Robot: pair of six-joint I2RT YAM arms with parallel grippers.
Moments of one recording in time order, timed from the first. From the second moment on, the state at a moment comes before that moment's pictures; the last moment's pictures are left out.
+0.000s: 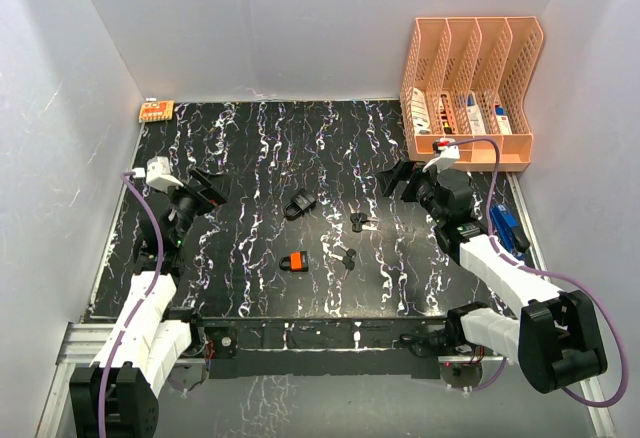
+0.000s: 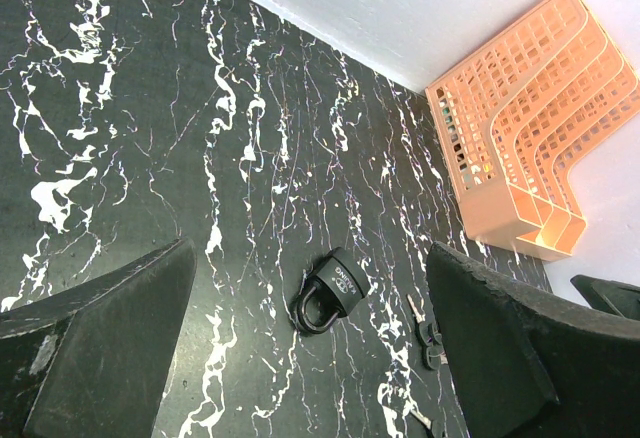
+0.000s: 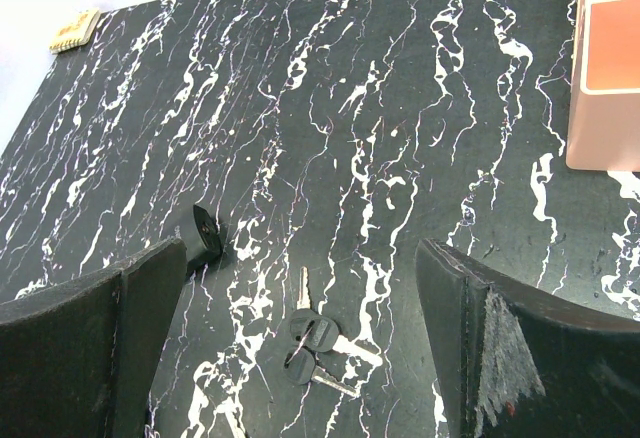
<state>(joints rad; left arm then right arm) -0.01 0.79 0.42 0.24 0.22 -0.63 0.26 1.09 0.54 0.35 -0.10 0.42</state>
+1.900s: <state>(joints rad) -0.47 1.14 0.60 0.16 0.03 -0.47 0.67 1.55 0.93 0.02 0.26 0.29</state>
